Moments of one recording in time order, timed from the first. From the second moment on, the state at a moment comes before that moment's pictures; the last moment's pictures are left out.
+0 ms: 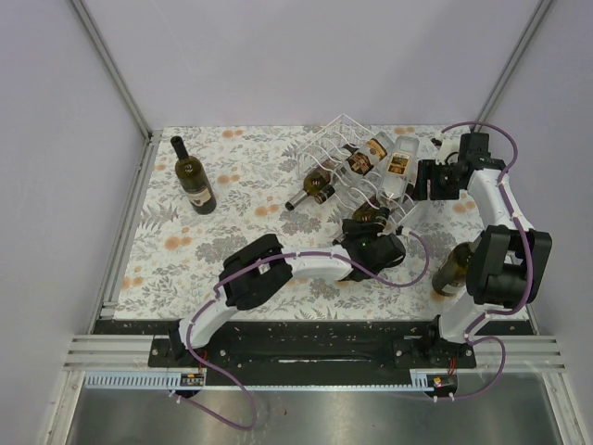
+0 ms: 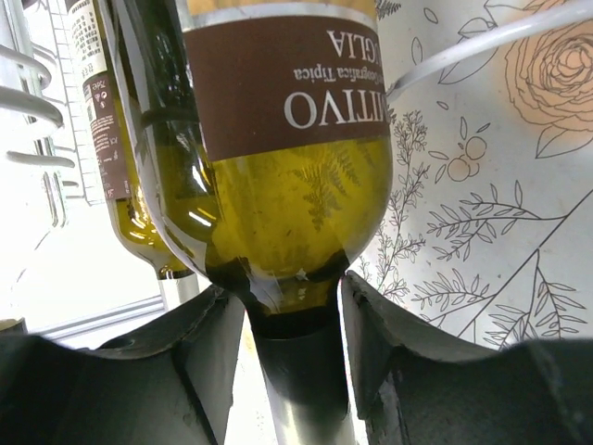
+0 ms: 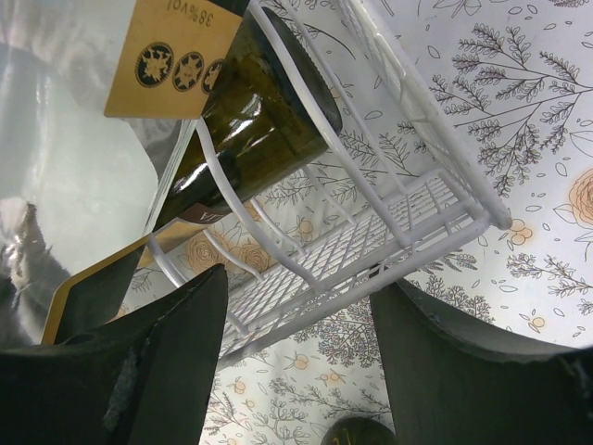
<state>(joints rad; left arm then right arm) -1.18 2.29 1.66 -0.21 -0.91 0.53 -0.15 1.67 1.36 -0.71 -0.38 -0.16</state>
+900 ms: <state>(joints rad) -1.19 2.18 1.46 0.01 -0.97 0.66 -0.15 1.67 1.36 -0.73 -0.39 -0.16</state>
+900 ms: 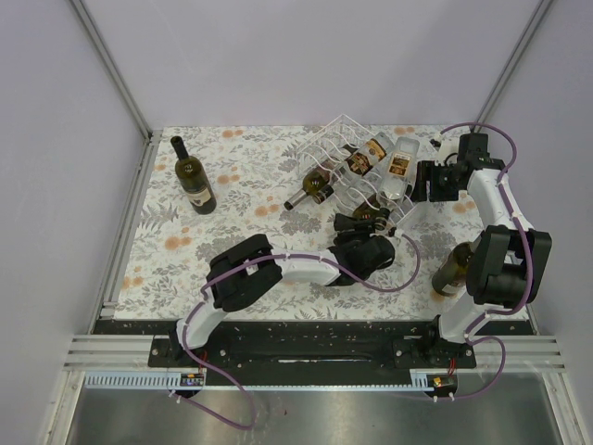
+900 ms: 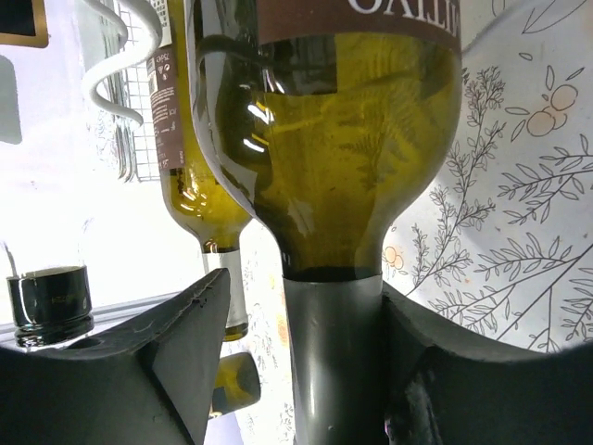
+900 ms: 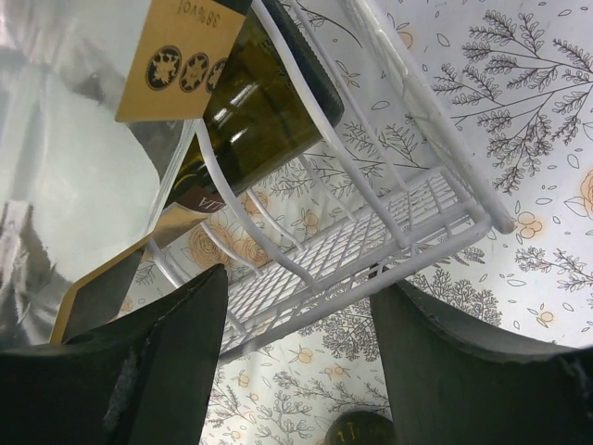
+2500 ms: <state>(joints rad) -1.22 2.13 1.37 -0.10 -0.95 0.57 -0.15 1.67 1.36 -0.75 -0.39 -0.16</state>
